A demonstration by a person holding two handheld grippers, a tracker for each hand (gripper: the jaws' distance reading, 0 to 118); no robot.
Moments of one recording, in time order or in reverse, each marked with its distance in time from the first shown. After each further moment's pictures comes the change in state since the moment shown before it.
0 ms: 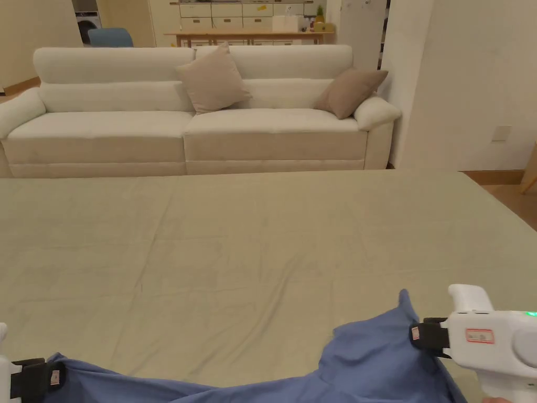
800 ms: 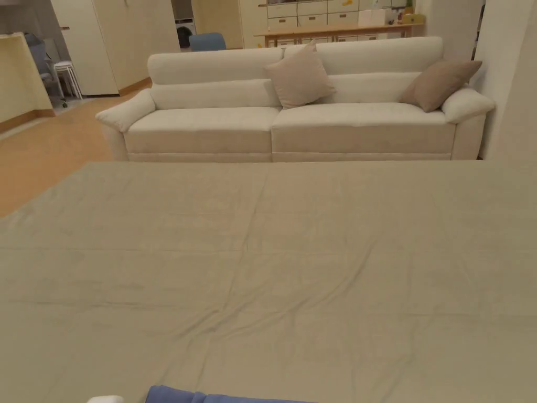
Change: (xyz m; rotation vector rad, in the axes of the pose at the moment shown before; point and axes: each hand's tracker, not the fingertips) left arm -0.069 -0.200 0.074 -0.331 0.101 0.009; right arm 0.047 -0.223 0.126 -0.444 0.023 0.003
